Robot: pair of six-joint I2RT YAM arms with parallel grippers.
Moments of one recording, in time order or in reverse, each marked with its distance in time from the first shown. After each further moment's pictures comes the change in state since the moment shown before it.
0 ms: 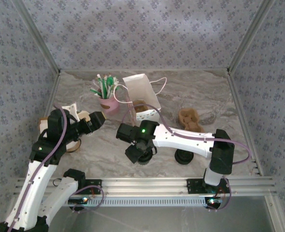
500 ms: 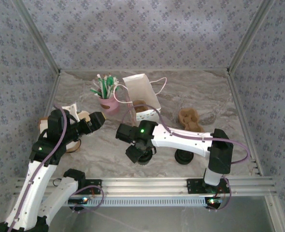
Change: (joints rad) left arm 0.000 -0.001 0.000 -0.006 0.000 0.000; right arm -0.002 0.013 0.000 -0.003 0.001 -0.007
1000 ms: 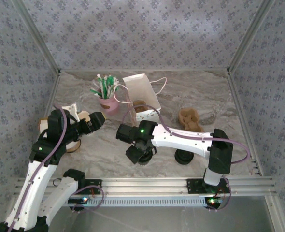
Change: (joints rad) left arm 0.000 0.000 0.000 0.000 0.000 0.000; right arm 0.000 0.000 -0.001 -0.014 0.001 0.000
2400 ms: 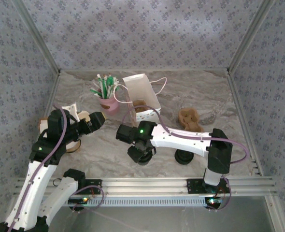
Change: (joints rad) left arm 0.000 0.000 0.000 0.000 0.000 0.000; right arm -0.003 0.008 -0.012 0.011 -0.005 -0.003
